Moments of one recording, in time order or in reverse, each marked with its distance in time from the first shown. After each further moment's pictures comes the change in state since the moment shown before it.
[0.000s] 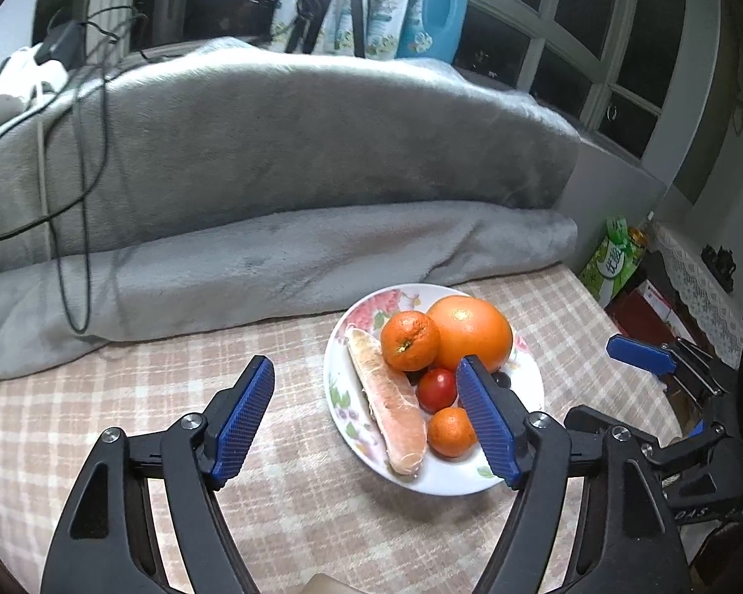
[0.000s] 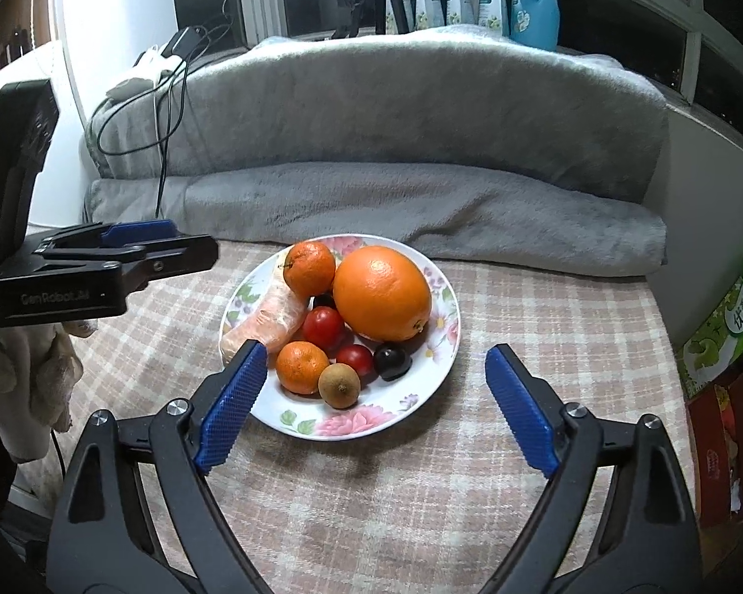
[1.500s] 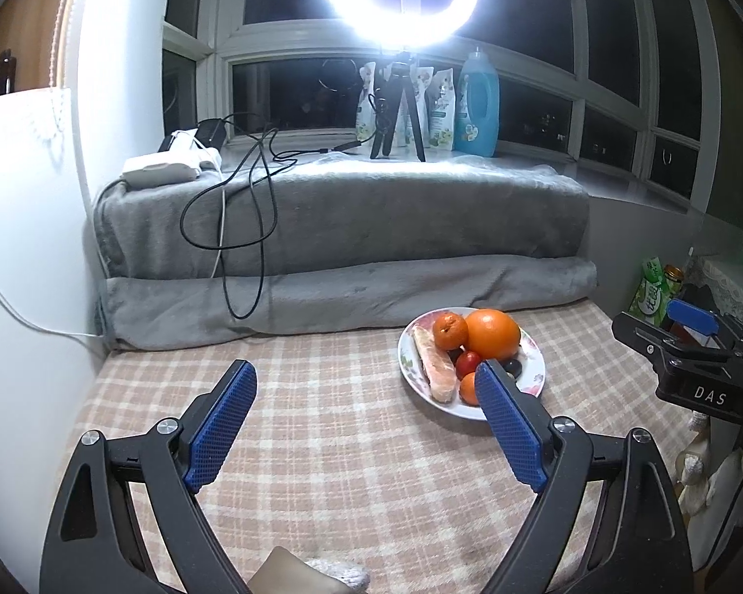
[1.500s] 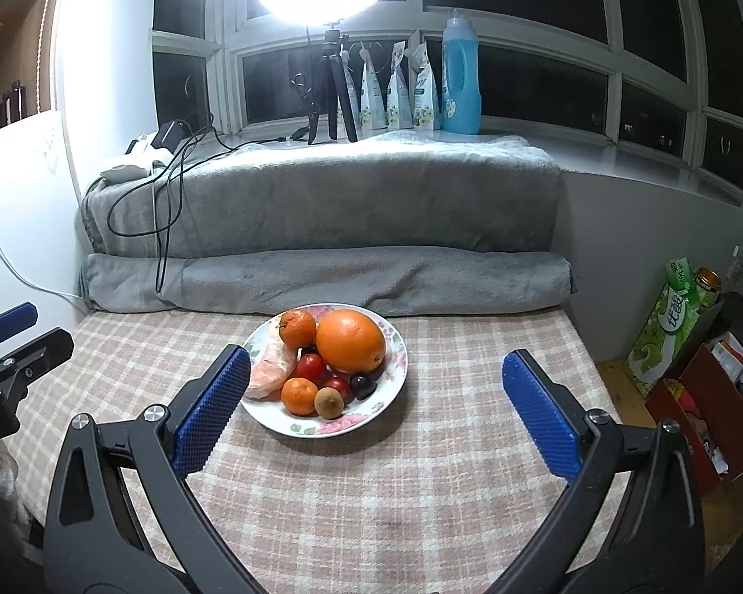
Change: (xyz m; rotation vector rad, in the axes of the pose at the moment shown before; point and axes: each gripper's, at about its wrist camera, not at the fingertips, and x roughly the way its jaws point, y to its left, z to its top) left arm -0.139 -0.029 -0.066 -0.011 -0.248 0.279; right arm -0.096 0.017 -0.017 0.081 -0.234 -0.153
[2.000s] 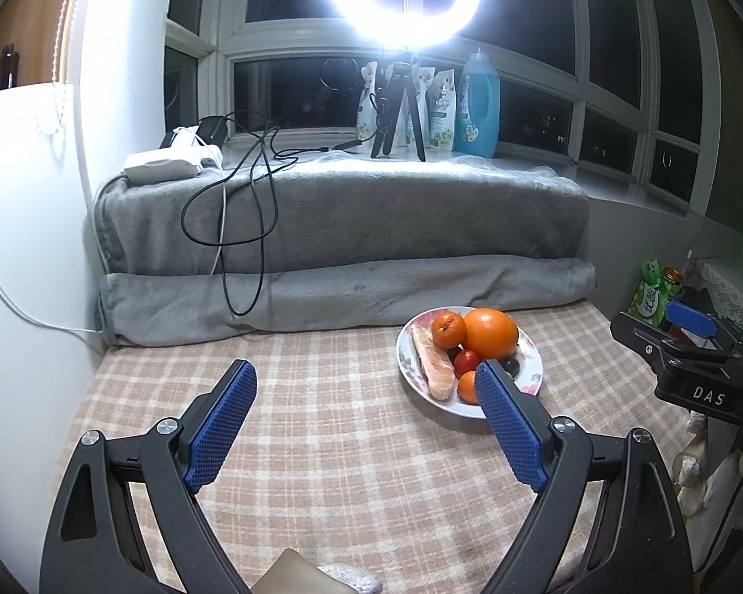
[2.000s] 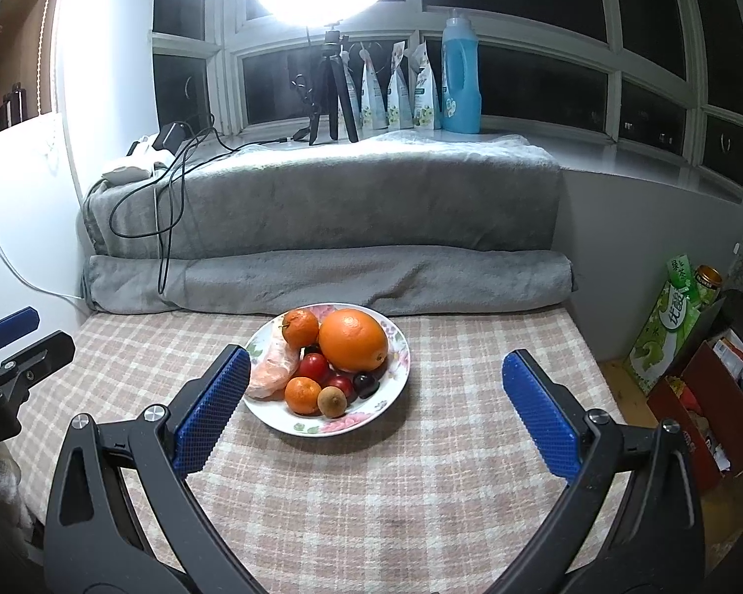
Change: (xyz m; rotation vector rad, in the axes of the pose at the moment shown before) left arm -0.002 0.000 -0.002 -0.009 0.001 -0.003; right arm -0.004 0.000 0.000 0.005 -0.002 0.004
